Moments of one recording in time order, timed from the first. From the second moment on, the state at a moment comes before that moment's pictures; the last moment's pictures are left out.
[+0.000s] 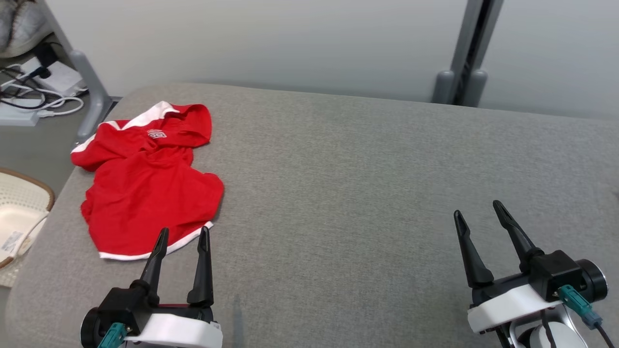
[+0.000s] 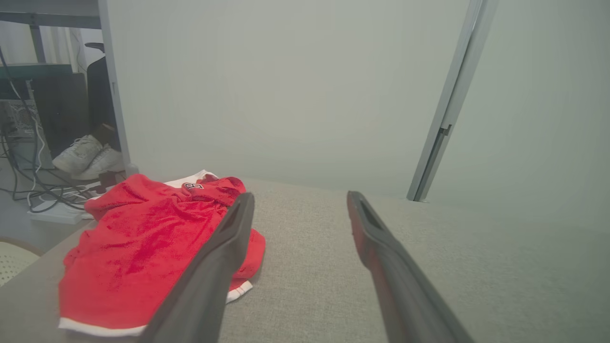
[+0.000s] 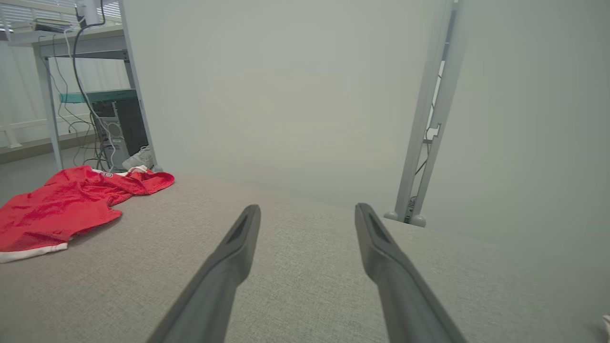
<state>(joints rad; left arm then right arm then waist) 0.01 0.05 -0.14 0.10 -0.27 0.04 -0.26 -0.11 -0.08 0.10 0.20 0.06 0.13 -0.26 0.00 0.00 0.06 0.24</state>
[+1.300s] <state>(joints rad) 0.00 0.05 -0.07 0.11 -0.28 0.03 -0.26 -0.15 -0.10 0.17 0.21 0.05 0.13 -0.26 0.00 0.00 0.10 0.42</state>
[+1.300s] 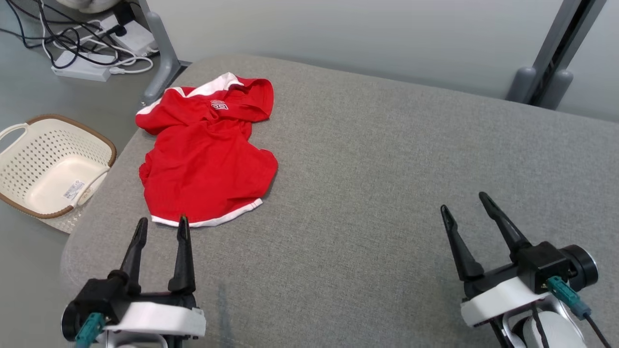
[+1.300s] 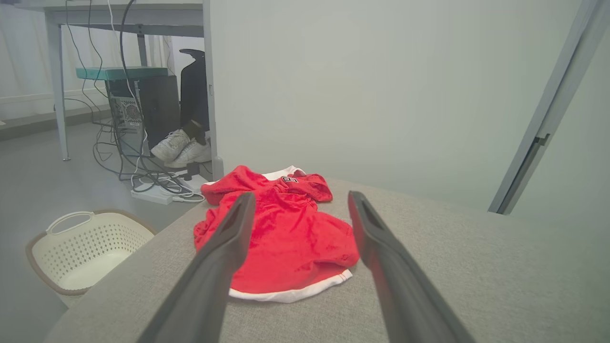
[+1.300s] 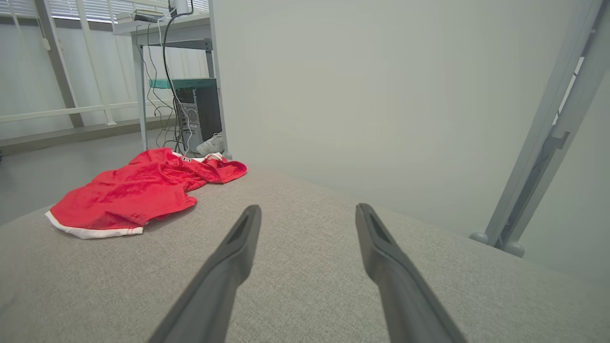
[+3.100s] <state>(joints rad) -1.11 0.38 -0.27 1.17 -0.53 -0.13 0.11 -0.35 -0.19 0.22 -0.07 -0.04 0.13 -0.16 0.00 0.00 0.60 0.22</state>
